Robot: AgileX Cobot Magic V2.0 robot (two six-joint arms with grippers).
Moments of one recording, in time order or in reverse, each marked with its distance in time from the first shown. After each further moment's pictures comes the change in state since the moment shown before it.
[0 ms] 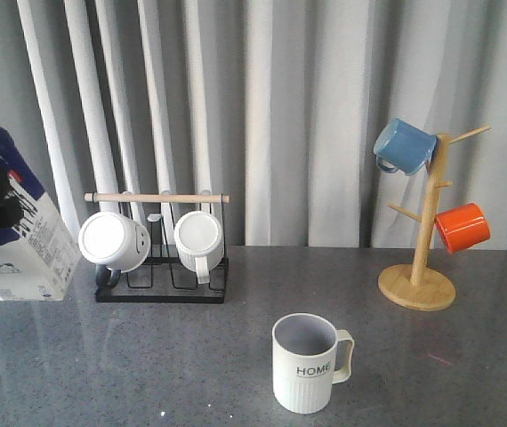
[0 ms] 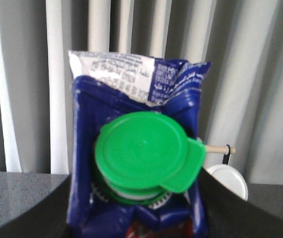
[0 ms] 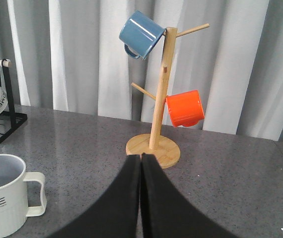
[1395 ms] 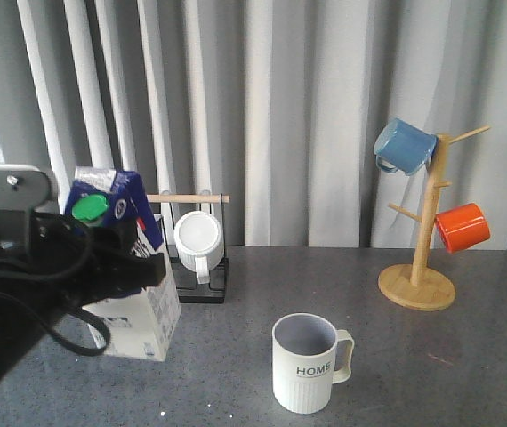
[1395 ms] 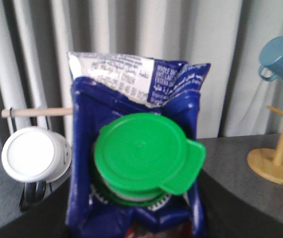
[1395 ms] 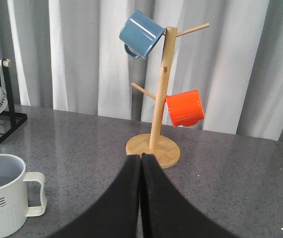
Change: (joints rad) left arm -0.548 0.060 0.000 -1.300 -0.294 1.270; right arm 0.000 0.000 0.000 0.000 0.001 0.000
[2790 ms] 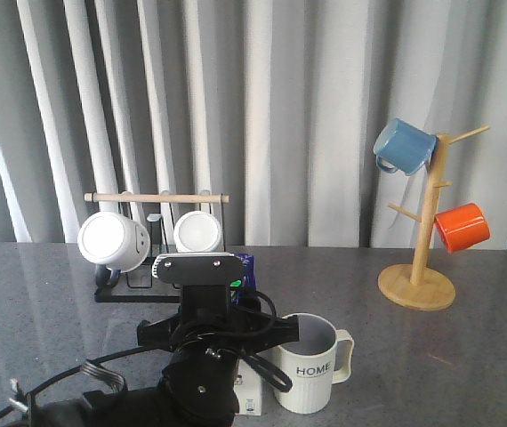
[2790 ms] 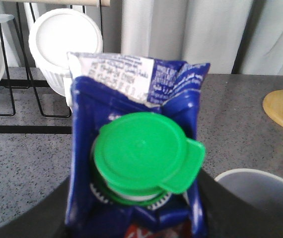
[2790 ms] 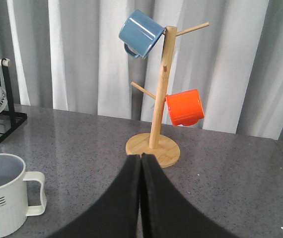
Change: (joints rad) left arm -0.196 0.536 -0.268 -0.077 -0.262 -0.147; right arm 0.000 0.000 0.000 0.000 0.002 0.001
